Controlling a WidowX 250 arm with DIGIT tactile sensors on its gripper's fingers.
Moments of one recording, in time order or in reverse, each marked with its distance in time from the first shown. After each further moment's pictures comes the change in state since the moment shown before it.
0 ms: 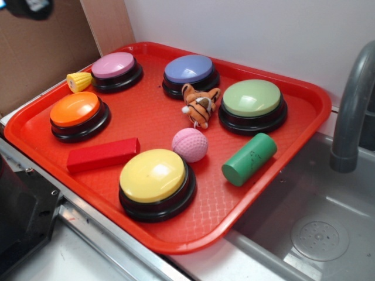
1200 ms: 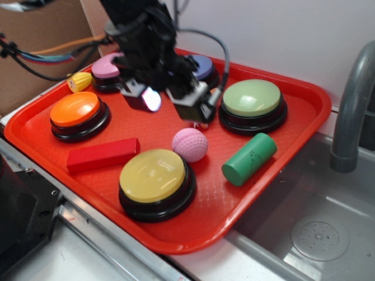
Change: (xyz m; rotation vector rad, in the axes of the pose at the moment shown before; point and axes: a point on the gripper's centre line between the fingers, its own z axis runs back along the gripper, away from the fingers) arm 0.060 -0.072 -0.147 -0.117 -0.095 0.069
